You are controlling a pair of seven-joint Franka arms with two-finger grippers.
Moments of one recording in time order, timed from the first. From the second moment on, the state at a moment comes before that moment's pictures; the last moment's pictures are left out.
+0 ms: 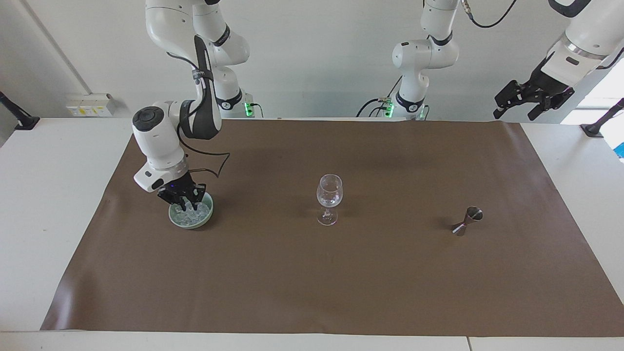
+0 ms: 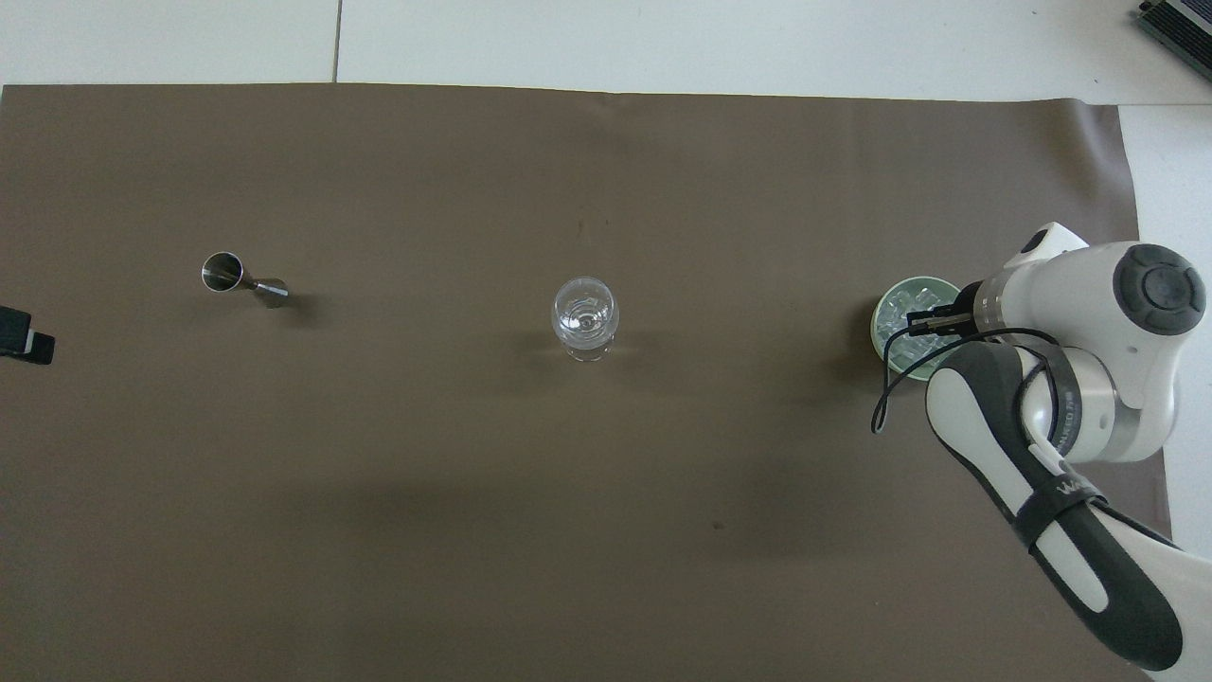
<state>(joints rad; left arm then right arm) 0.02 -0.03 0.02 -1.51 -0.06 1.37 0.07 0.10 0.16 -0.13 -2.09 0.00 2.35 -0.13</state>
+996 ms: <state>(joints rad) 0.02 -0.07 0.01 -1.56 -0.06 1.36 0.06 0.10 -0.02 -0.13 -1.89 0.00 1.94 -0.09</state>
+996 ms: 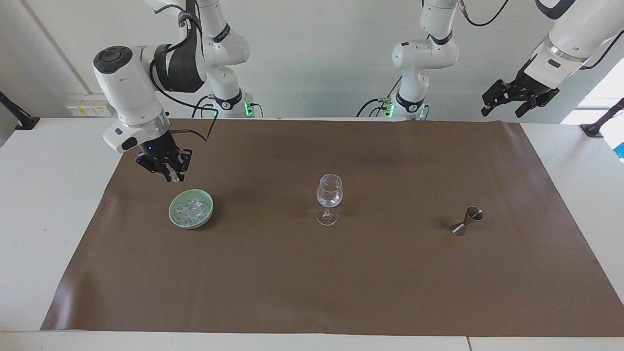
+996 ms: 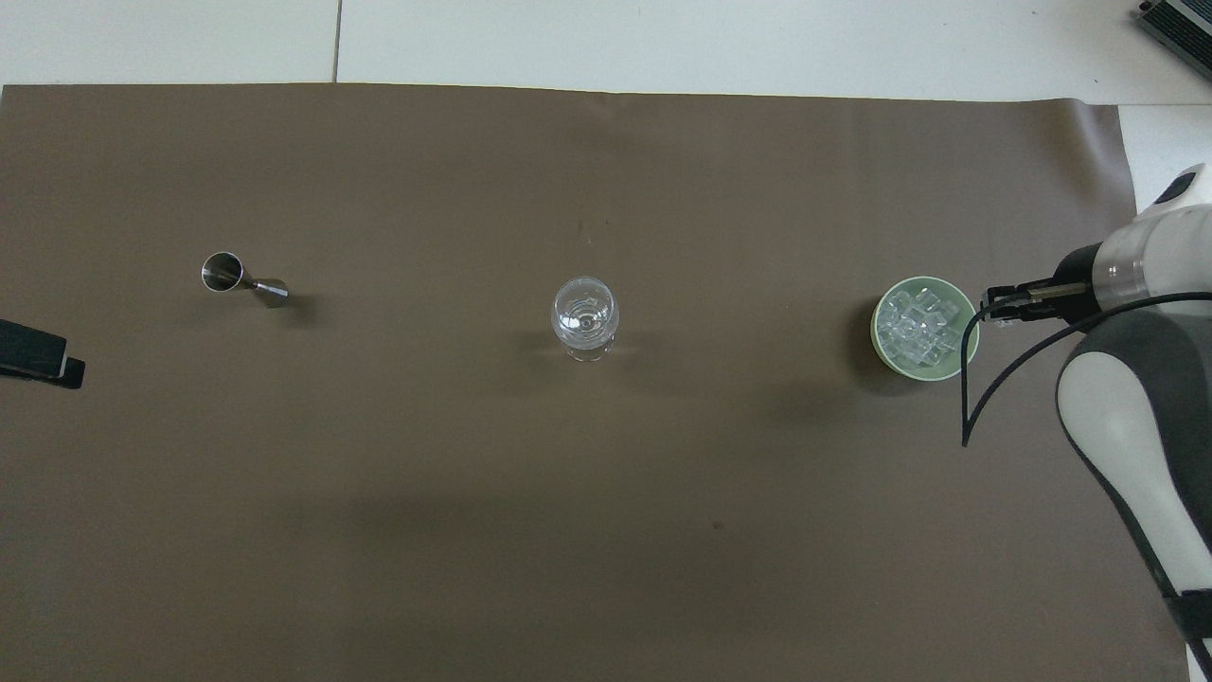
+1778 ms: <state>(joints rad) 0.02 -0.07 0.01 -1.56 -0.06 1.36 0.05 0.12 -0.07 -0.11 -1.83 0.00 1.80 -0.05</state>
